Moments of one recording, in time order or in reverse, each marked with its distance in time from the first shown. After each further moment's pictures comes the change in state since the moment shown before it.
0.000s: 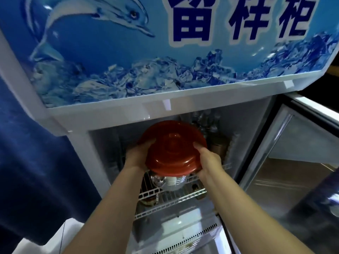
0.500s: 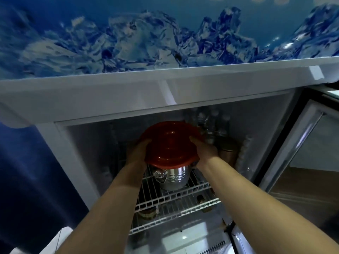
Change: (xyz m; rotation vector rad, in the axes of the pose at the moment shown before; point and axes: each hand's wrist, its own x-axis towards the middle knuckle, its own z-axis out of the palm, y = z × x) left_hand 0.090 -0.037 0.011 -0.103 0.021 0.019; right_hand 0.083 0.006 0.024 -0.153 -0.096 -0.004
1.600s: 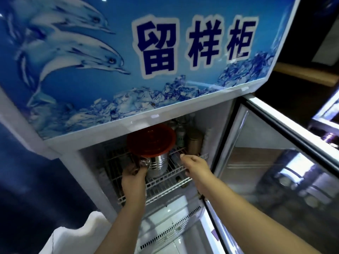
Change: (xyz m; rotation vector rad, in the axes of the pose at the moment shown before) left_hand -0.154 -0.003 -0.024 0.266 0.096 0.093; right_hand -0.129 -0.004 -0.060 -0.337 0.027 -0.043
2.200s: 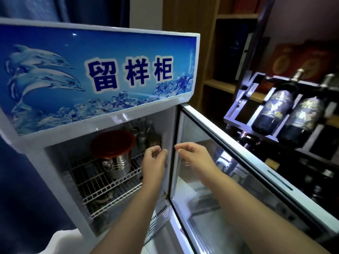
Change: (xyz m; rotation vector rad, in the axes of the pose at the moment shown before) left_hand -0.204 0.061 0.087 -0.012 -0.435 0.201; right_hand -0.177 -0.059 -0.137 -0.191 0.129 -0.406
